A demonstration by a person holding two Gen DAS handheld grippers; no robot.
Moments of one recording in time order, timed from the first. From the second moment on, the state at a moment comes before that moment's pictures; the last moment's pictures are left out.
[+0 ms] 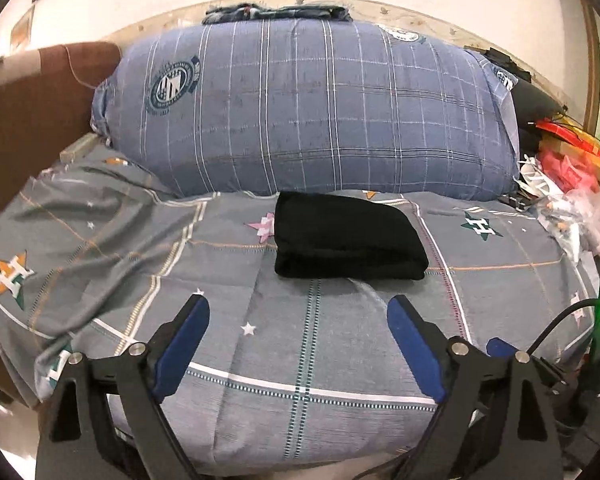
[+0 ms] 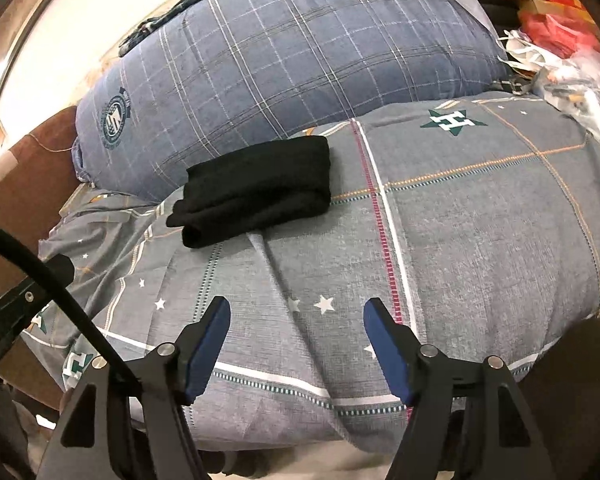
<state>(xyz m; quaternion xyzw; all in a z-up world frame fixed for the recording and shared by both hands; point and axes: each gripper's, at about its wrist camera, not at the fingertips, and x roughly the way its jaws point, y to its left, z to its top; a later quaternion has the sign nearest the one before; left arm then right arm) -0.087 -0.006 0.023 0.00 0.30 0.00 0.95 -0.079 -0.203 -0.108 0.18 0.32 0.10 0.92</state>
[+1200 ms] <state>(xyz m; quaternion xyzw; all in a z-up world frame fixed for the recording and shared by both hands) 0.028 0.047 -0.029 -0.09 0.42 -0.05 0.90 -0.012 -0.213 -0.130 0.18 0.38 0.10 0.90</state>
